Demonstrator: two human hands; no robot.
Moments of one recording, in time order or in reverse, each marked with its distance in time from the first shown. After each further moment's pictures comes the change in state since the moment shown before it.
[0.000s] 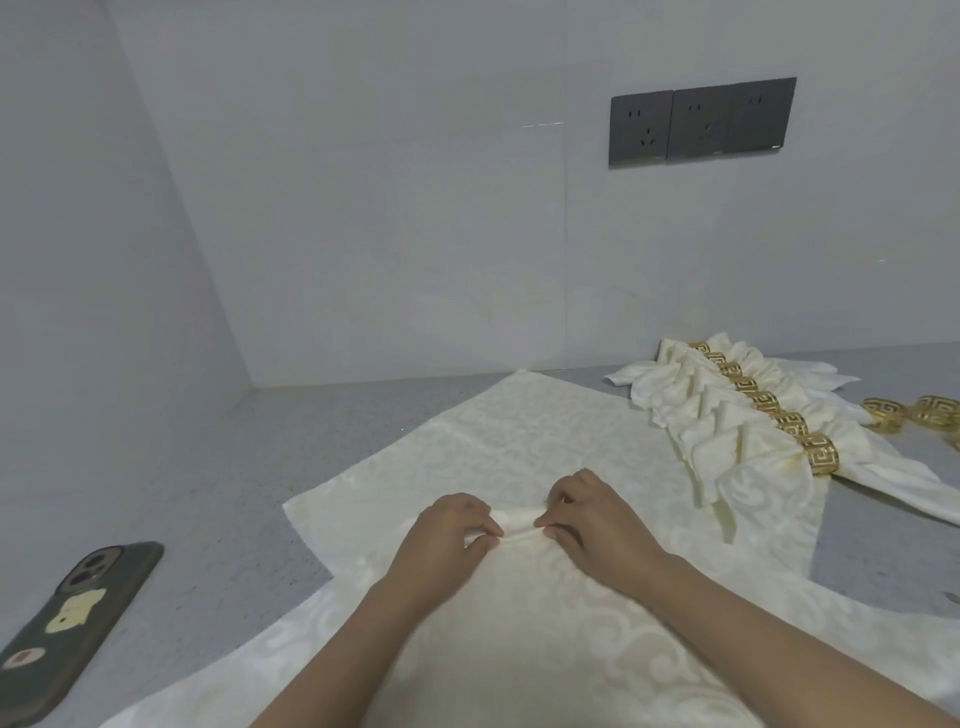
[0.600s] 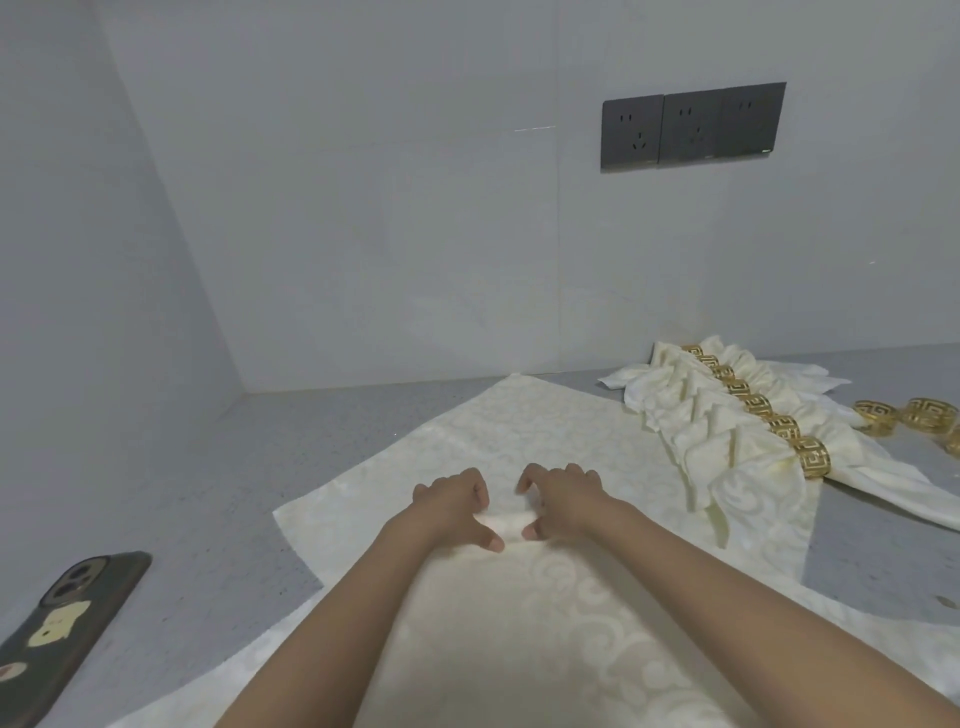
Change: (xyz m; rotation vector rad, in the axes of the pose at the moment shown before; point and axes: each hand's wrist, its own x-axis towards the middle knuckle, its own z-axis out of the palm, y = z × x) left_hand 0.050 0.016 -0.021 0.093 -0.348 -0.325; right_hand 0.057 -0.014 -0.012 -0.080 -0.554 0.479
